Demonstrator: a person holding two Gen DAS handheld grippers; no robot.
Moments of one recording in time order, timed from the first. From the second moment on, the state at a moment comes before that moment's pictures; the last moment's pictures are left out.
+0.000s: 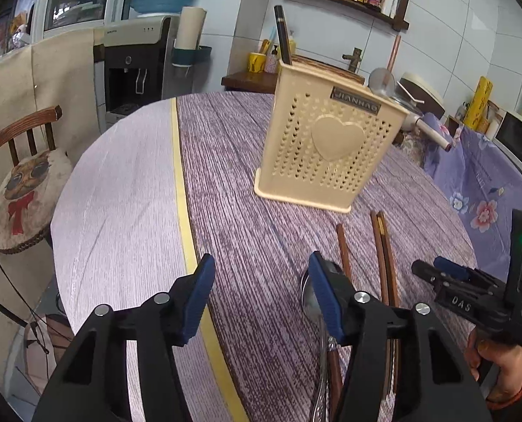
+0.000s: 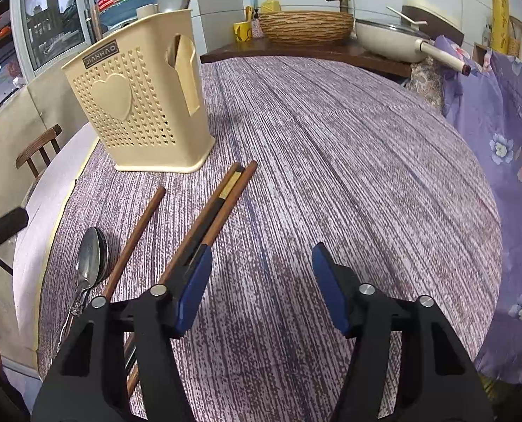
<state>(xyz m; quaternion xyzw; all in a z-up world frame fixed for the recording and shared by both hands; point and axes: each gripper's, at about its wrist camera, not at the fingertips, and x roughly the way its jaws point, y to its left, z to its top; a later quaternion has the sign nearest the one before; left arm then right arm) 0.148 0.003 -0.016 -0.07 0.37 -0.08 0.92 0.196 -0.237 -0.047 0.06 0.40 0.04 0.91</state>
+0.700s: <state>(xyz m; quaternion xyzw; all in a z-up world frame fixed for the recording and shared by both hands) 0.149 -0.049 -0.049 -0.02 0.41 -0.12 0.90 0.190 -0.235 -0.050 0.07 0.41 0.05 0.91</state>
